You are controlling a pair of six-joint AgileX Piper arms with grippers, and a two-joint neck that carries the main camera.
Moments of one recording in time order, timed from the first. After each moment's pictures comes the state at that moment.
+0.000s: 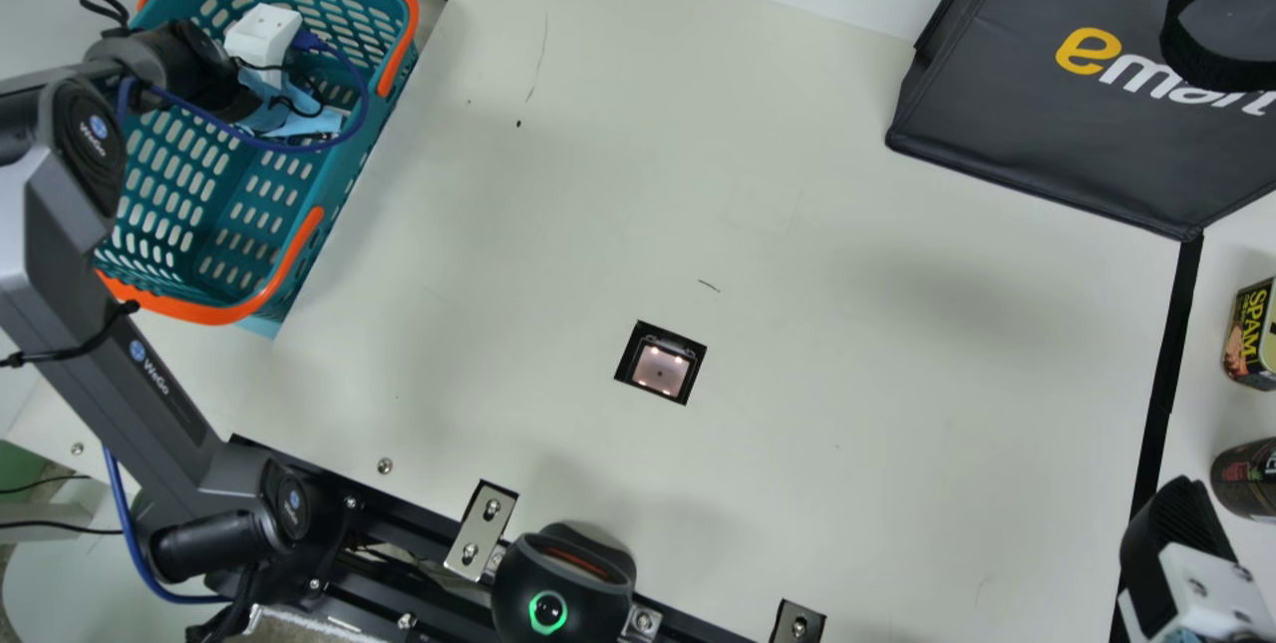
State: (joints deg) left arm 32.7 131.3 -76.0 -18.3 28.4 43.7; right arm 0.7 42.6 -69.8 -0.8 69.8 0.0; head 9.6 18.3
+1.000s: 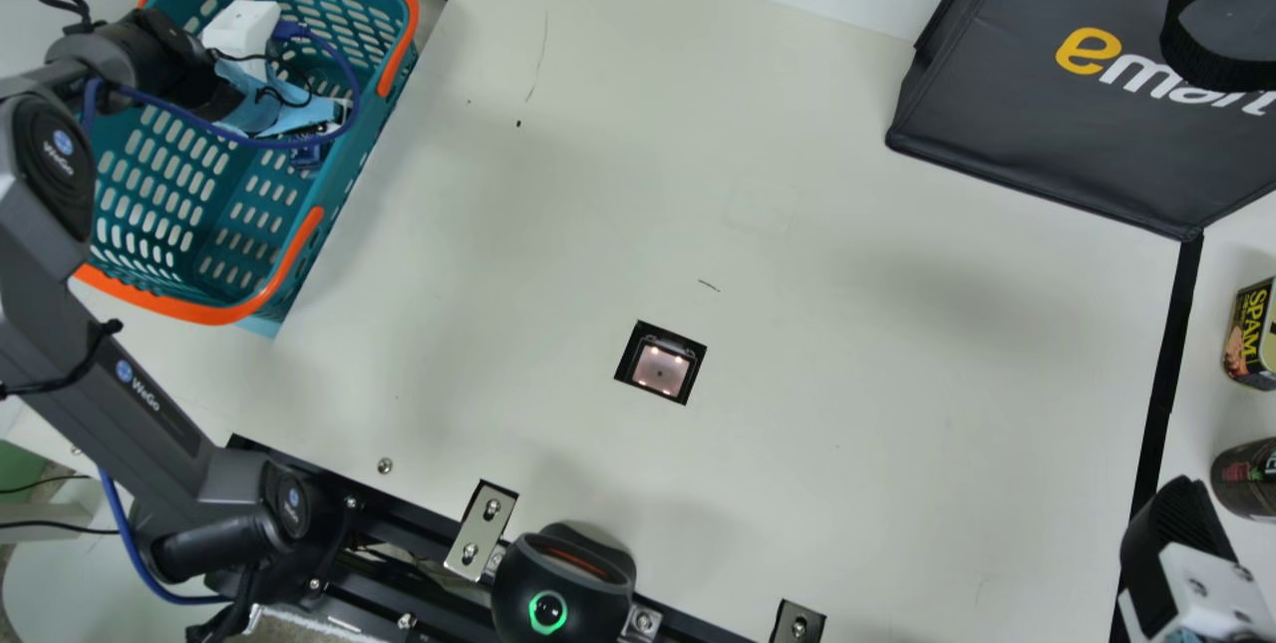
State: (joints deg) left arm 33.8 123.6 -73.2 -21.2 33.1 37.4; right arm 0.7 42.6 -69.8 -0.8 69.7 0.0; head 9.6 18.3
